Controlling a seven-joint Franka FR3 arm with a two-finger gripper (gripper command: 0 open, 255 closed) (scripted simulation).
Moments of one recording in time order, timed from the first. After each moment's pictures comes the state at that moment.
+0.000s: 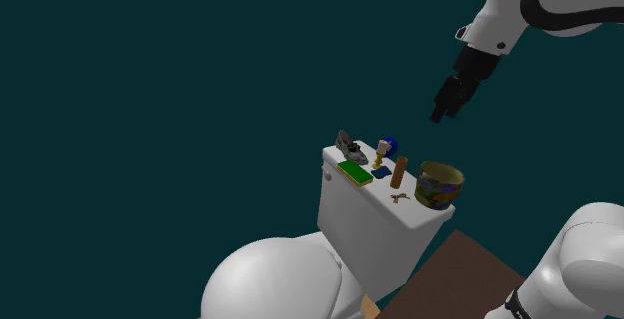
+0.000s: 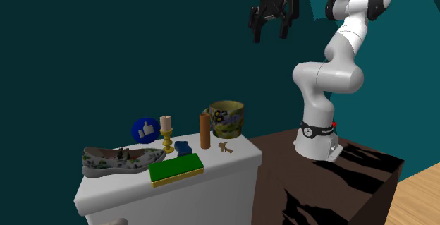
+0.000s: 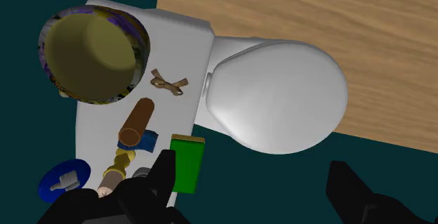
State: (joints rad) arm 0.02 -0.80 -0.05 -2.33 0.07 1.69 -0.02
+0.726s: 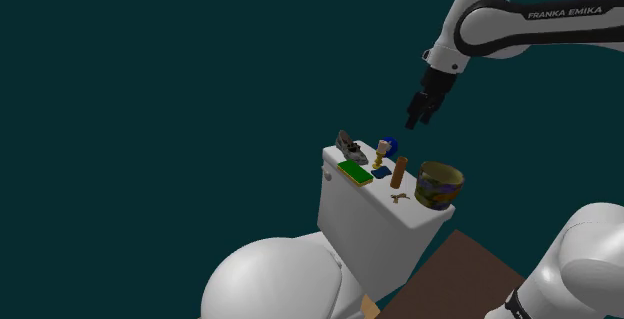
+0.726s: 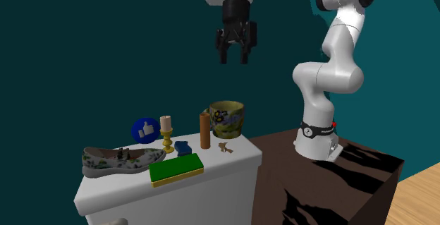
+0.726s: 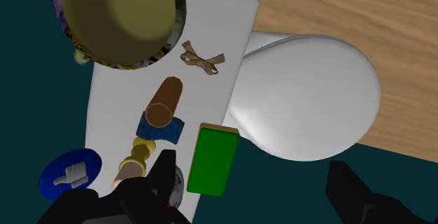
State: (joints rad) arm 0.01 -0.52 -0.14 -2.28 0.02 1.86 -0.15
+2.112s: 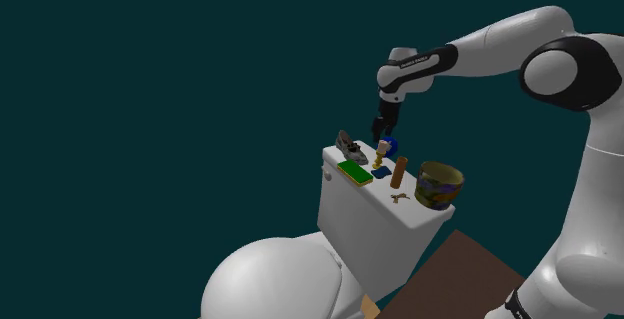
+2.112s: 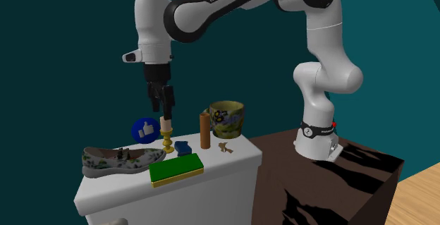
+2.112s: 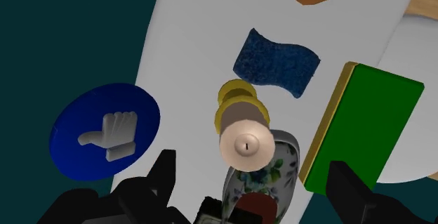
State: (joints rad) arm -0.06 0.27 -0.27 -1.81 0.10 2.06 -0.46
